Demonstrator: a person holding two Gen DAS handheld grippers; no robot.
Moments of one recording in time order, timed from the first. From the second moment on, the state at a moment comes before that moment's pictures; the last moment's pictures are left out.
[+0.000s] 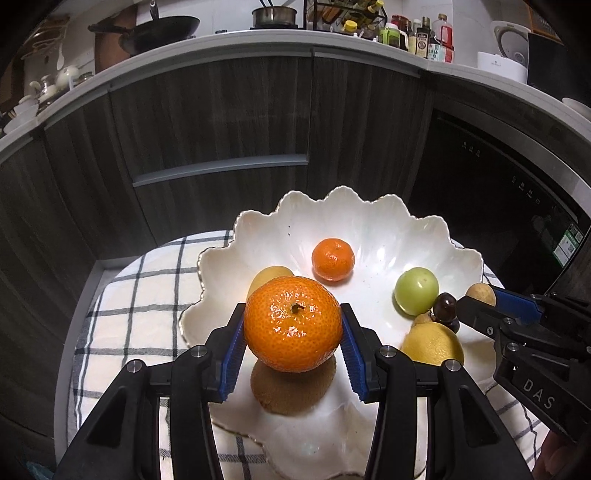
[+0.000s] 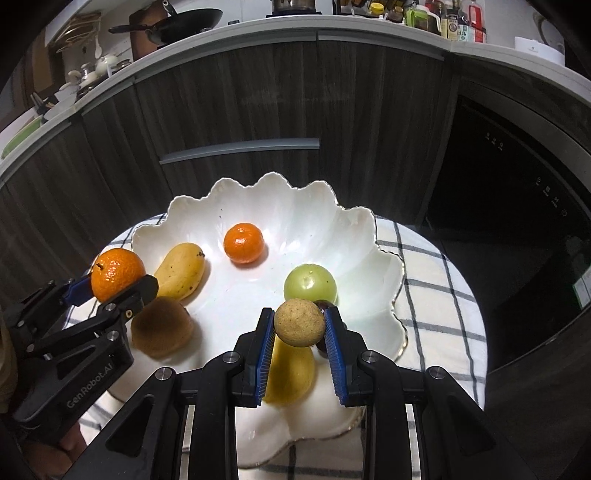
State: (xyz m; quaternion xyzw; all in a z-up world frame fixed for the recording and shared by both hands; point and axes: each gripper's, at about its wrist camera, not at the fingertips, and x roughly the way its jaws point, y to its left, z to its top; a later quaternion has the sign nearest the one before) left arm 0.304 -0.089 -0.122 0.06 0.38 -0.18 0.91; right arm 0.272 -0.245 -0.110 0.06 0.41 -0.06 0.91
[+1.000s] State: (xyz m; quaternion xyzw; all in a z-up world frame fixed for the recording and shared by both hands) left arm 0.303 -0.082 -0.107 0.07 0.36 -0.14 0.92; right arm 0.268 -0.250 -0.097 0.05 0.39 -0.11 0.91
